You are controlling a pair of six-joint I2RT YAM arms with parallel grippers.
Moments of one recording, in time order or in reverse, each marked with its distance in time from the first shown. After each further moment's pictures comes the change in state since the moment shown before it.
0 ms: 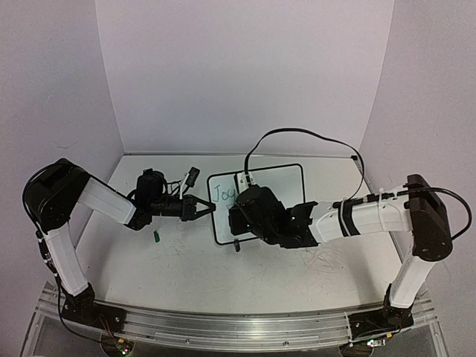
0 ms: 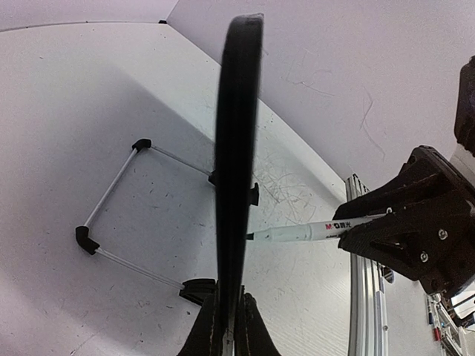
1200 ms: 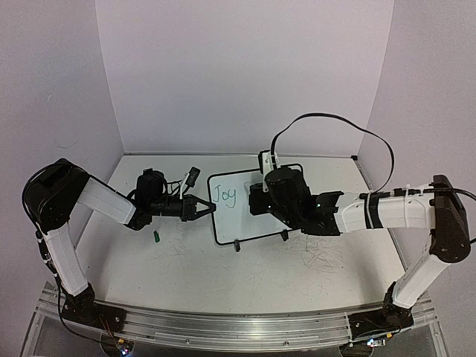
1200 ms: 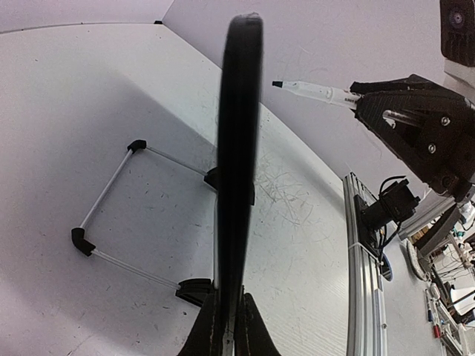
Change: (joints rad) left arm -0.002 -0.003 0.000 0.000 0.008 0.003; right arm -0.103 -0.153 -0.089 0.084 -0.011 -0.074
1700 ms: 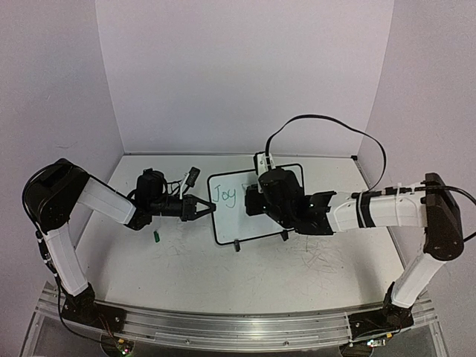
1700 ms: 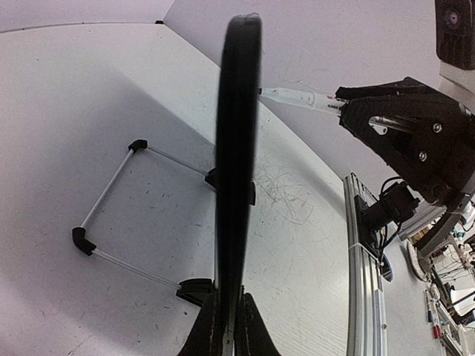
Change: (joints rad) left arm 0.000 0.000 0.000 -0.001 -0.001 0.000; right arm 0.000 0.051 0.030 0.001 0.011 -0.007
